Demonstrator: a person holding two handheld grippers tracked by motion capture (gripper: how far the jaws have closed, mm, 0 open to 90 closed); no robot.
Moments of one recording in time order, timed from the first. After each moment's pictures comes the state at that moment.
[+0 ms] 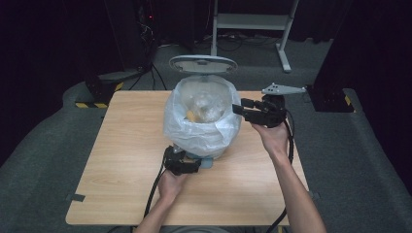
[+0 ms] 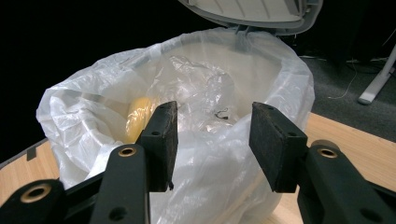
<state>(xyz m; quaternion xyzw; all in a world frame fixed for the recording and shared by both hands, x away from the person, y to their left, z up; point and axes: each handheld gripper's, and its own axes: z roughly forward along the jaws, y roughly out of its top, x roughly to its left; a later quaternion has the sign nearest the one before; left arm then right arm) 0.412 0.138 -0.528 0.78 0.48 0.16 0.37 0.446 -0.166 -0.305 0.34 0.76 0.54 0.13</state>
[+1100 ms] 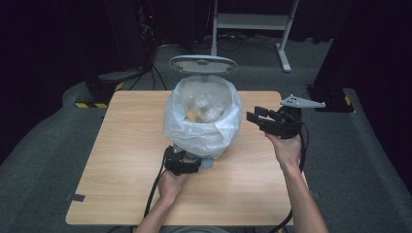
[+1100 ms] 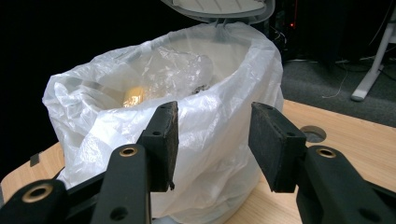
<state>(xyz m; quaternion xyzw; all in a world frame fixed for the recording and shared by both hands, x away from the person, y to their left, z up) 0.412 0.138 -0.528 0.78 0.48 0.16 0.37 0.423 -0.204 -0.322 0.36 0.73 0.56 0.14</state>
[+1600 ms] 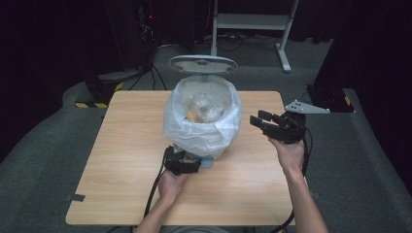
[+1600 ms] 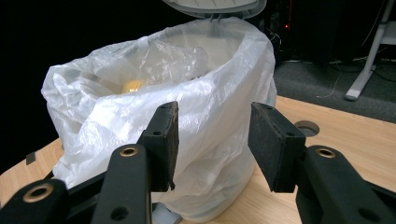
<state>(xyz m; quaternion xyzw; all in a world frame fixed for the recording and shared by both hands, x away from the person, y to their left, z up) 0.412 0.138 -0.528 0.78 0.48 0.16 0.37 0.413 -0.212 -0.329 0.37 0.73 0.56 0.14</state>
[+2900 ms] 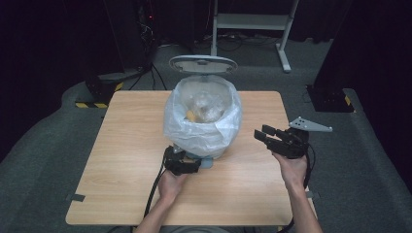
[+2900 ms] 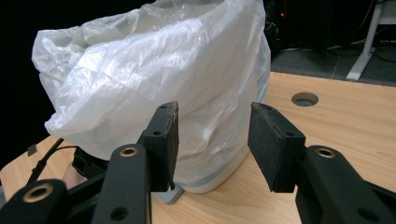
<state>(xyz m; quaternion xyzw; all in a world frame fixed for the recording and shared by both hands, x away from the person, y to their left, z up) 0.412 0.139 -0.528 0.78 0.47 0.16 0.37 0.393 -0.229 -0.368 0.39 0.72 0.56 0.13</state>
